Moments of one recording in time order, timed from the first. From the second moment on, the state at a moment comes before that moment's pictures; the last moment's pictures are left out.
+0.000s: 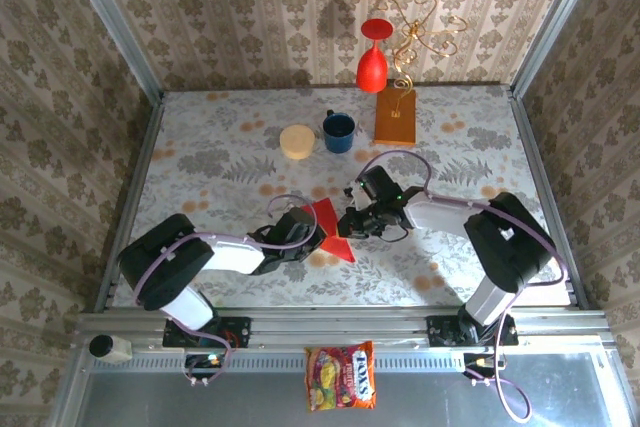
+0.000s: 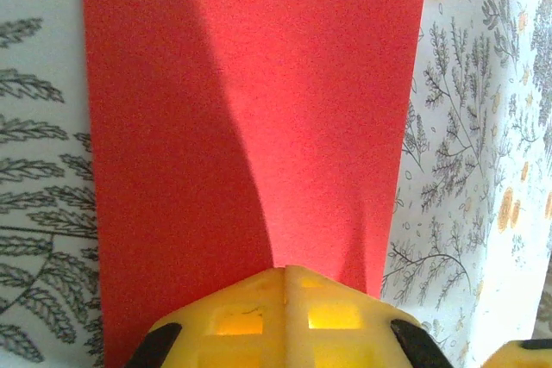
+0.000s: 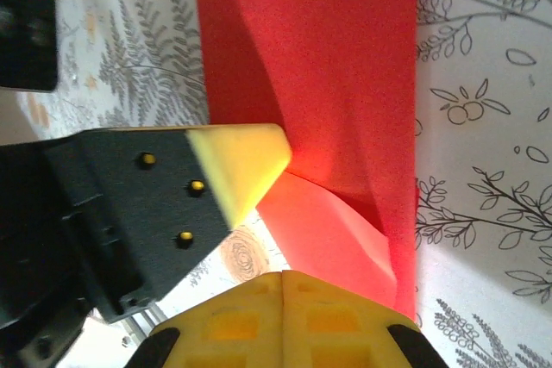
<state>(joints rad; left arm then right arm) -0.92 1.57 0.47 0.34 -0.05 -1.38 0.61 1.67 0.86 -0.23 -0.56 0.60</state>
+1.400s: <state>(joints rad) -0.84 1.37 0.46 0.06 0.04 -1.17 0.59 1.78 0.81 -0.09 -0.58 0.61</state>
